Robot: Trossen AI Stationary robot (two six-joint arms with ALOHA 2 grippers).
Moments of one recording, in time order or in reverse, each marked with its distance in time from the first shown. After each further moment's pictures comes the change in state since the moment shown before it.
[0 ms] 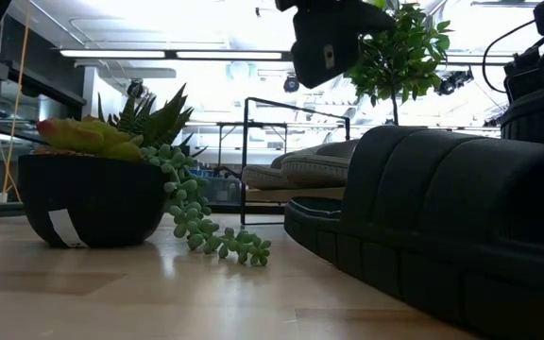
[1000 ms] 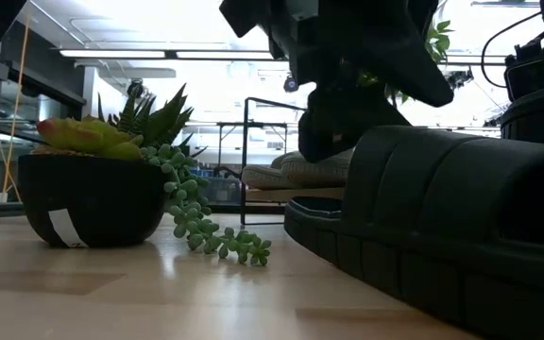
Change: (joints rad) left arm -0.039 0.163 0.000 0.107 -0.099 -0.163; right arm 0.000 -0.014 0.000 0.037 -0.027 -0.035
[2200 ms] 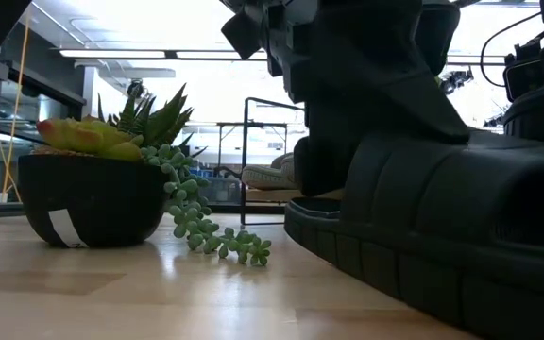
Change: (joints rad) left arm -0.021 0.068 0.002 0.055 0.124 -0.075; right arm 0.000 0.000 0.000 -0.008 0.022 -0.030
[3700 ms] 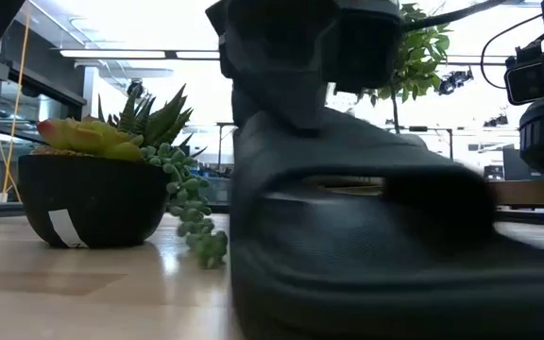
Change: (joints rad) left arm 0.000 -0.051 -0.003 -0.275 0.110 0.042; right arm 0.000 0.000 0.000 -0.023 -0.003 -0.004
